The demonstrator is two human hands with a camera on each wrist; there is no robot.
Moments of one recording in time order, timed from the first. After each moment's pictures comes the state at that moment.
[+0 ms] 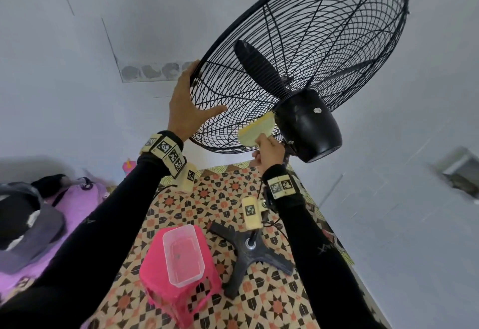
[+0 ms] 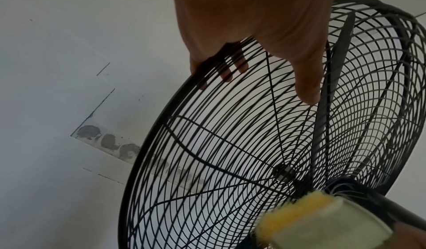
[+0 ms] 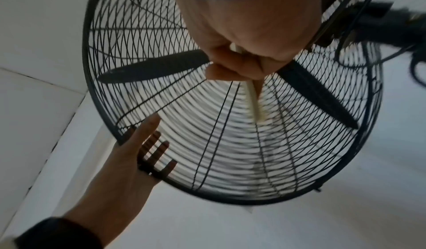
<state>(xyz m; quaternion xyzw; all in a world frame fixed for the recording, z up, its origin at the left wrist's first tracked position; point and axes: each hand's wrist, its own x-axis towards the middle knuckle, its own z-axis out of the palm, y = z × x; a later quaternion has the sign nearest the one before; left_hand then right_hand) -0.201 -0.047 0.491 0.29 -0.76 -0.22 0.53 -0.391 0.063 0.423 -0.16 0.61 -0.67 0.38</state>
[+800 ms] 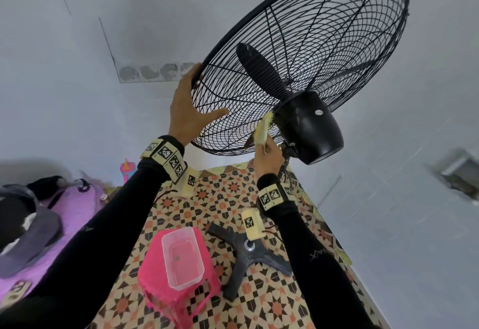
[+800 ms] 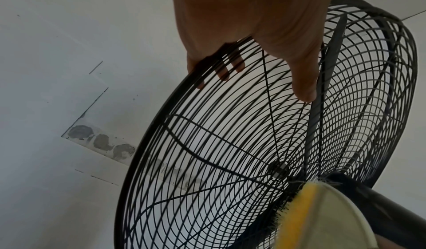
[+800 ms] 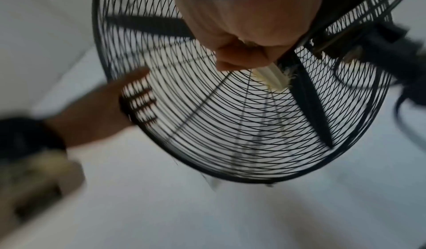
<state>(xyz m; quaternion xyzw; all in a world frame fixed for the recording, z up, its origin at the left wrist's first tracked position) -0.202 -0.045 0.489 0.30 -0.76 -0.23 0.53 -0.380 0.057 0.399 -0.28 0.69 -0.64 0.19</state>
